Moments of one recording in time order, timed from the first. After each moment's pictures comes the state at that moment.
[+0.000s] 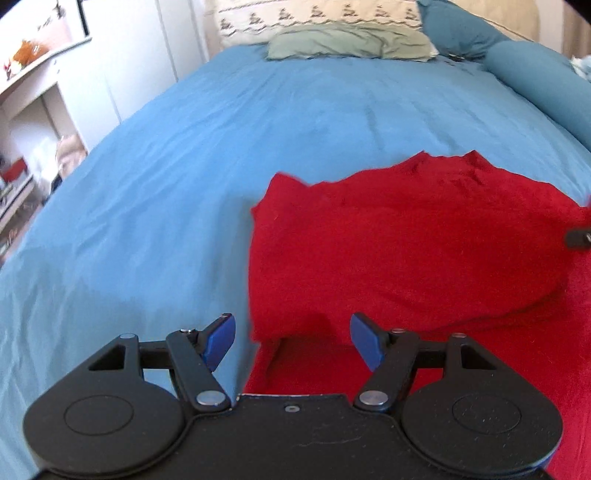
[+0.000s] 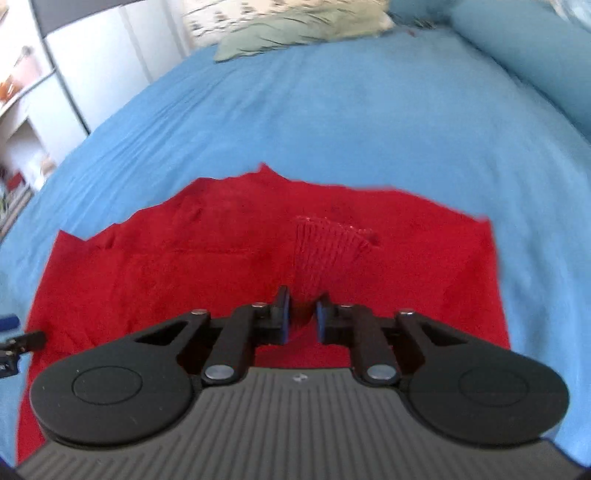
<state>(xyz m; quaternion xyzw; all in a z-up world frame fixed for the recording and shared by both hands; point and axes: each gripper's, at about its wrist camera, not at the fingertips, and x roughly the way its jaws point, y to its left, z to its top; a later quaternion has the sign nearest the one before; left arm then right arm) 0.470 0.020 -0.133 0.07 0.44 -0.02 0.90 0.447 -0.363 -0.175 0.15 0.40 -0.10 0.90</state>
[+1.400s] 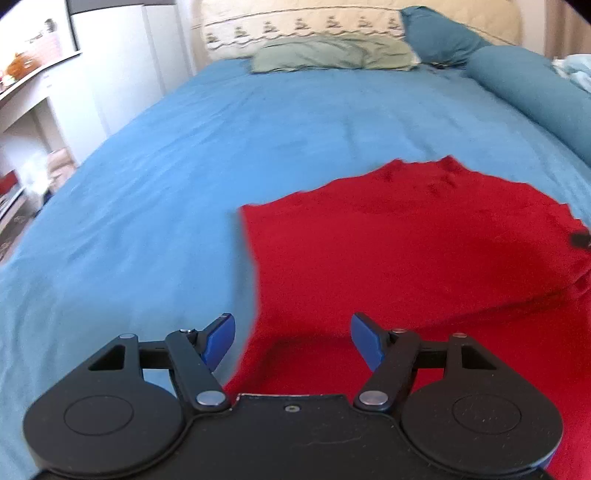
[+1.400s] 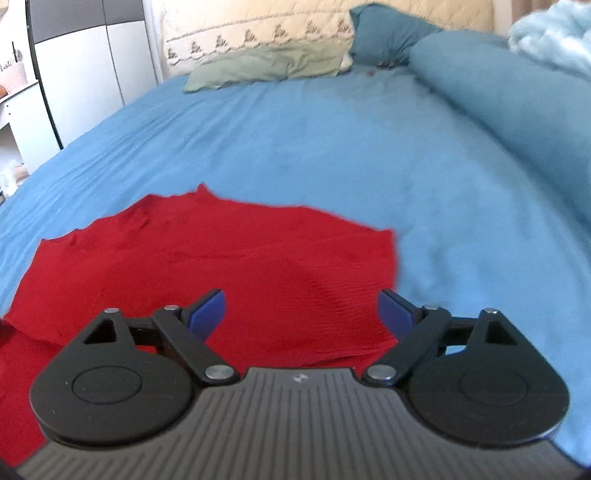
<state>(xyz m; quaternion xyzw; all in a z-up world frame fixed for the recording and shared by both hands) 0.454 -0.001 -0.124 0.08 0.41 -0.05 0.91 0.396 -0.385 -0.173 0.09 0.35 -0.15 0.92</state>
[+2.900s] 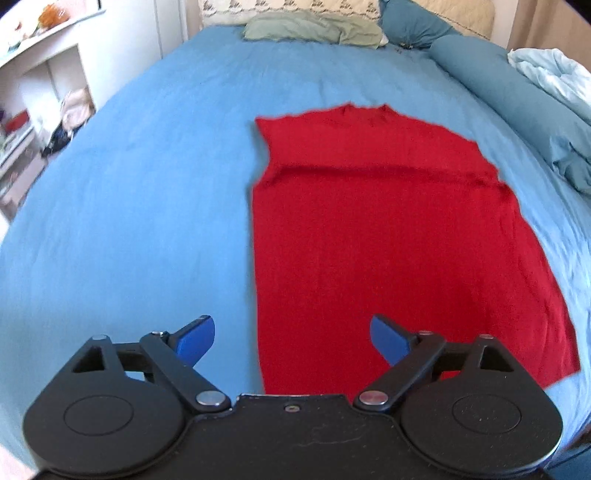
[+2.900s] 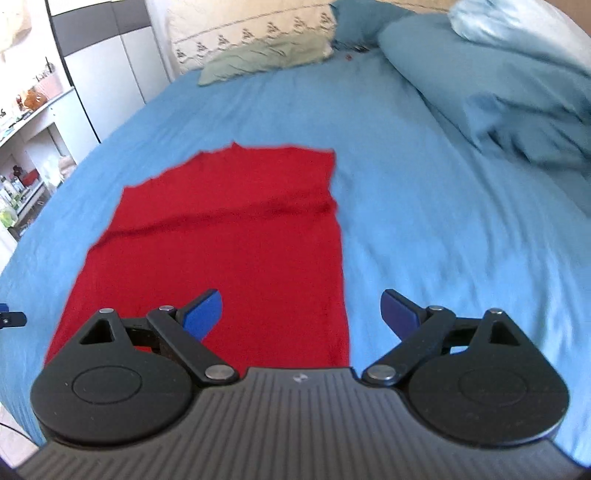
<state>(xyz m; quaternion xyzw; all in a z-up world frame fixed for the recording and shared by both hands) 0.222 0.071 -0.070 0.03 0.47 -0.09 0.88 0.092 -0.344 -0.075 0.13 0.38 -0.14 0.91</state>
